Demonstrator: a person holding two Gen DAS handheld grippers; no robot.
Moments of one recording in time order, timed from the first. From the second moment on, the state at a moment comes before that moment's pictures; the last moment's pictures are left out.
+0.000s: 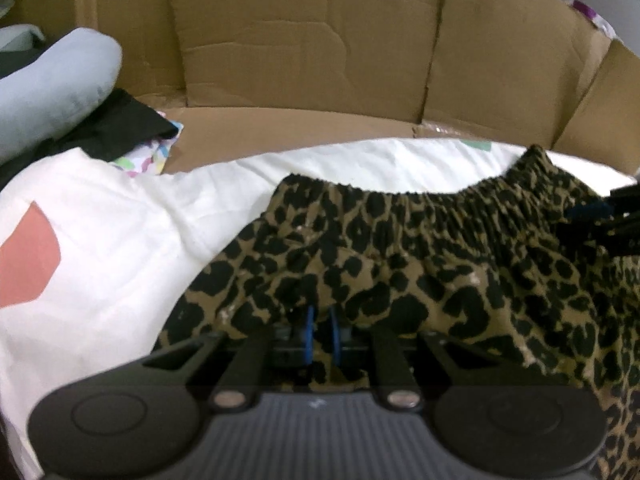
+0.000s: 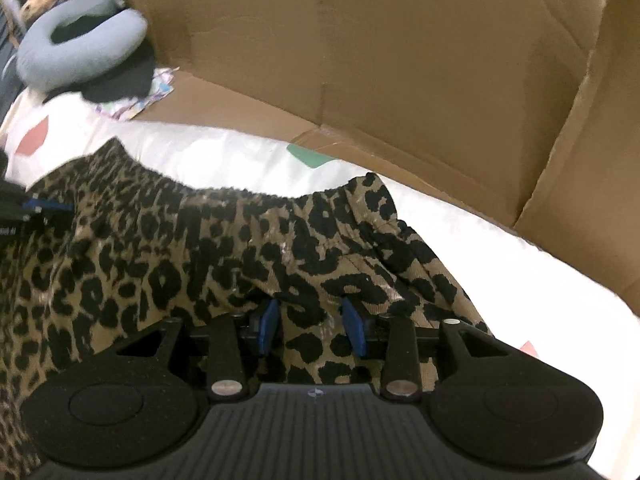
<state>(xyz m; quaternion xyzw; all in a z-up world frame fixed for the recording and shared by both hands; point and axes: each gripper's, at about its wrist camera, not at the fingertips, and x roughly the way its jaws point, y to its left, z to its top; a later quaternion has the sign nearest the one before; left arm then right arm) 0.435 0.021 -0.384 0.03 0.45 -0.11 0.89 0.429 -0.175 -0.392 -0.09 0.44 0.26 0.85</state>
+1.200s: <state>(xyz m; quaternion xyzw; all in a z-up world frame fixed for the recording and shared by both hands) 0.283 0.094 -0.384 0.01 0.45 -0.03 0.89 0.331 -0.273 -0.383 -0.06 0.47 0.23 0.85</state>
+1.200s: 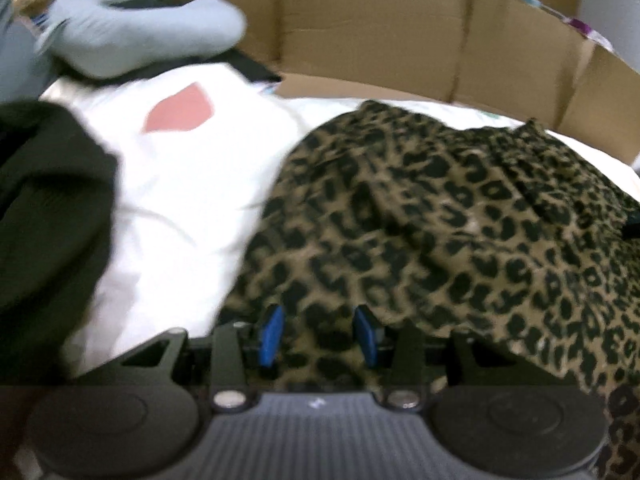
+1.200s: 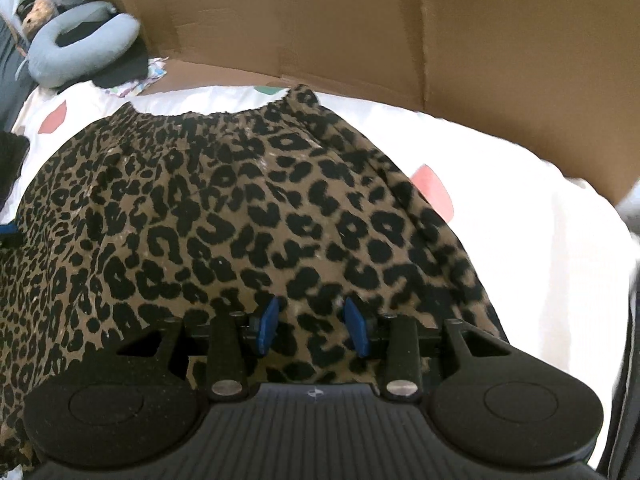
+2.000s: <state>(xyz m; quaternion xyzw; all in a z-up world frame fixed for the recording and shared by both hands) 0.234 0.130 -0.352 -0.01 0.44 0.02 0.90 0.301 -0.329 -0.354 -0.09 0.46 0.19 0.86</state>
